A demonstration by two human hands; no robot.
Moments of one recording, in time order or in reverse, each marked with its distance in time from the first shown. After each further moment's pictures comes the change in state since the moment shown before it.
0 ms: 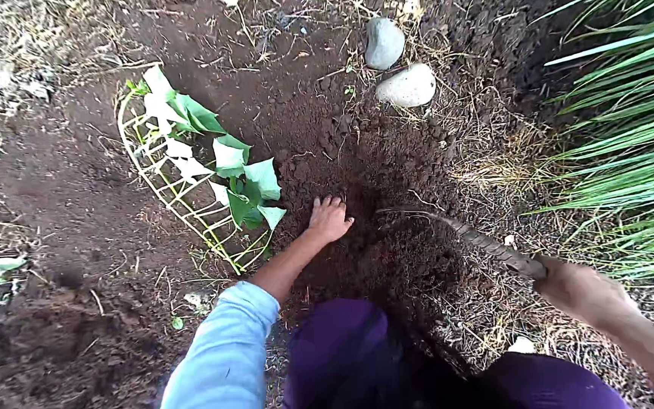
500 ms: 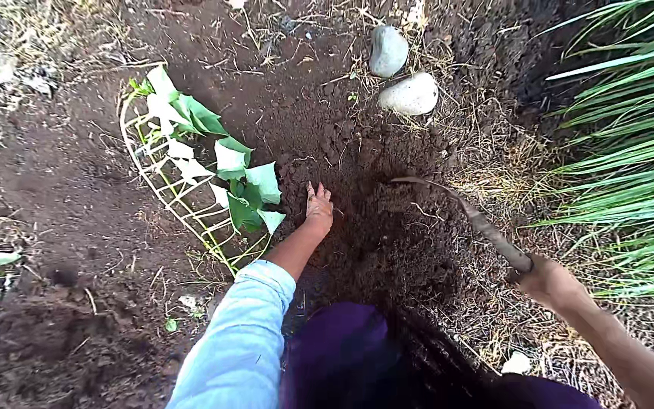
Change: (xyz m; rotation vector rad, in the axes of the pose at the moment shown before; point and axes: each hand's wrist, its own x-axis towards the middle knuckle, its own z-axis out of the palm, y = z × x) left_hand 0.042 -0.011 -0.016 0.367 -0.203 -0.200; right_hand 0.062 0.004 0.016 0.208 0.030 0.084
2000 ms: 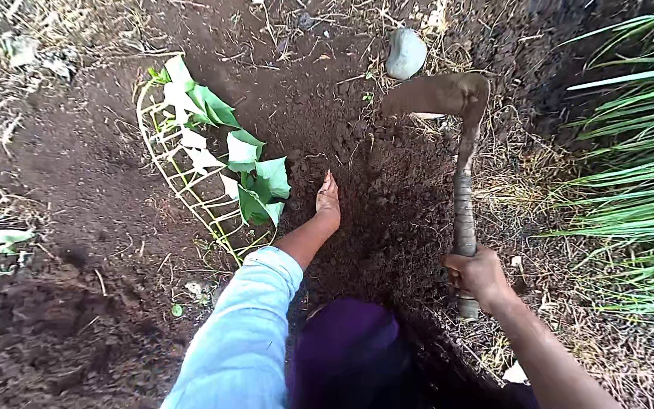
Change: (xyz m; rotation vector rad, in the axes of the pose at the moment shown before) left_hand 0.000 0.004 -0.002 0.298 -0.008 -0.080; right_hand -0.072 -0.137 0.023 0.874 -0.136 -0.146
